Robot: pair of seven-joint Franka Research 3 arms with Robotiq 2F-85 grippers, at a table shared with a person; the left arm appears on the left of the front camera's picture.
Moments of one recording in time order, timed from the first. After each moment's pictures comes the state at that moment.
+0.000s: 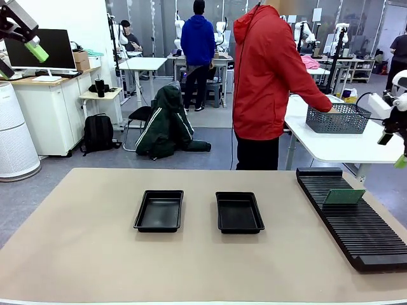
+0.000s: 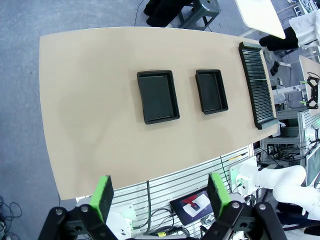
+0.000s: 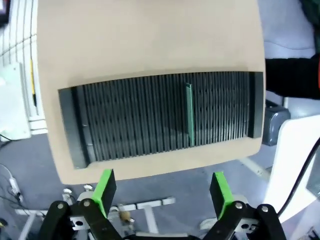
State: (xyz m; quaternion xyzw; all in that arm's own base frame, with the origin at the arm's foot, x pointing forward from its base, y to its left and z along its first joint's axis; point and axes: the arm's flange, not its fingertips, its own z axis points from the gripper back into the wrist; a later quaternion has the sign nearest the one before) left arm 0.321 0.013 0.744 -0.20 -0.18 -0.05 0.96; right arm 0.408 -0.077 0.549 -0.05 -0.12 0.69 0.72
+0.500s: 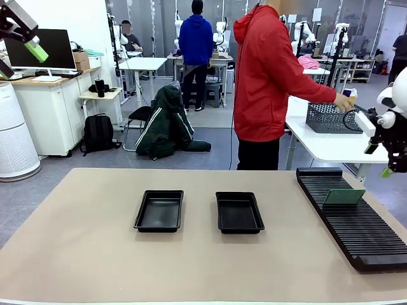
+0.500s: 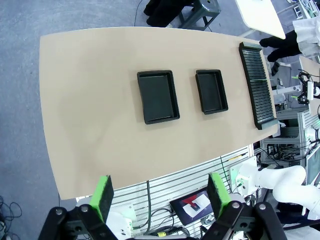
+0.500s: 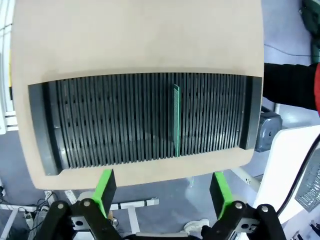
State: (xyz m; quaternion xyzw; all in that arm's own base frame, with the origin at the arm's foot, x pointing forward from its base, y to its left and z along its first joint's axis) left arm 0.321 0.013 0.744 -0.20 -0.18 -0.05 0.96; right arm 0.434 -0.076 0.497 -0.07 -0.13 0.70 0.70
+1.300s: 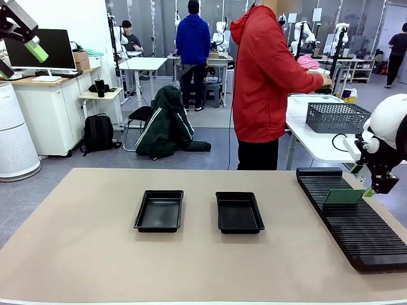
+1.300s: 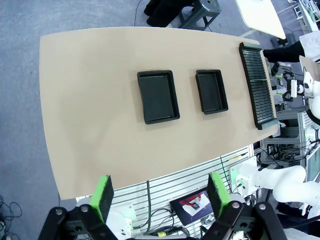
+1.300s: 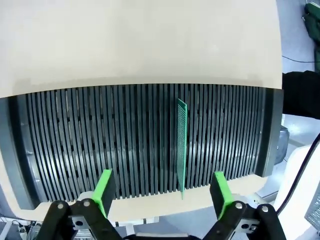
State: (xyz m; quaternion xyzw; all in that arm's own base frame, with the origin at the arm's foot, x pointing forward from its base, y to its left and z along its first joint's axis) left arm 0.321 0.013 0.744 -0.20 -0.18 -0.05 0.96; right arm 0.458 -0.078 0.414 -0.05 -0.15 0.70 0.69
